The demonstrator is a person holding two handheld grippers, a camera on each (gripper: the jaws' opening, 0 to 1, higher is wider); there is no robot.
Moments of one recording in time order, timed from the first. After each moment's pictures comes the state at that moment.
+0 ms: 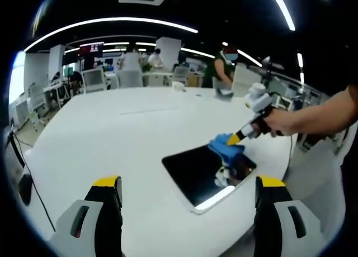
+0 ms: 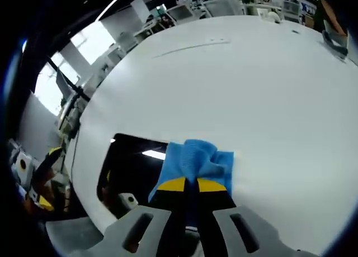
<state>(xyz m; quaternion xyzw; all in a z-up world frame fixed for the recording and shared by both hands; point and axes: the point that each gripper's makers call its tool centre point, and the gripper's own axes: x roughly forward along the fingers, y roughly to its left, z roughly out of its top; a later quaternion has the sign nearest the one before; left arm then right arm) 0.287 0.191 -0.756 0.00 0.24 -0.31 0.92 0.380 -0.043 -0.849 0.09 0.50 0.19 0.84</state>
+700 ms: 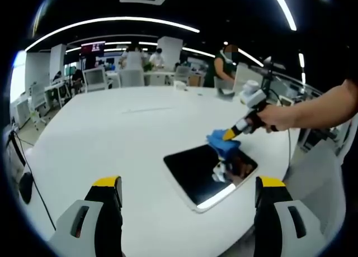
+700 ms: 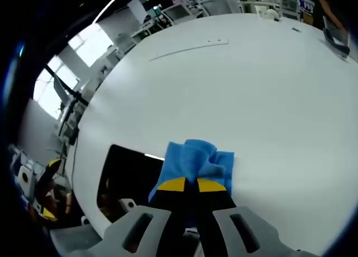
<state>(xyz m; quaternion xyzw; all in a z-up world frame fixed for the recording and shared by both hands) 0.288 0.194 -0.758 0.00 0.25 -0.30 0.92 0.402 -0.043 -0.851 0.09 0.51 0.19 0.84</state>
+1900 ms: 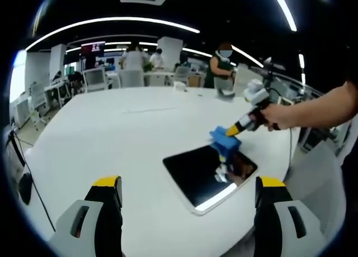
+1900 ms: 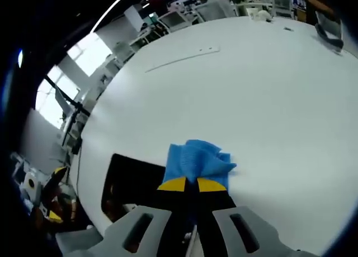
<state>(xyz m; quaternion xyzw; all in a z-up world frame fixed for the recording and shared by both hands) 0.291 0.190 -0.754 -0.01 0.24 -0.30 0.92 0.407 -0.067 -0.835 0.11 0.49 0.18 0.85</state>
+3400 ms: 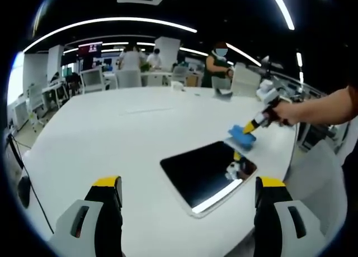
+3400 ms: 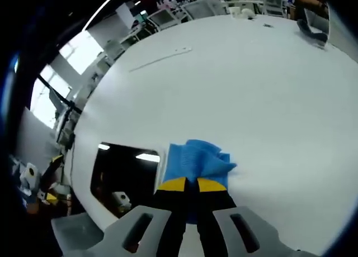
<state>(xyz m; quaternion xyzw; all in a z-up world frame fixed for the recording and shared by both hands) 0.294 0.185 -0.756 0.00 0.24 -0.31 0.92 0.381 -0.134 -0.841 0.09 0.52 0.15 0.84</state>
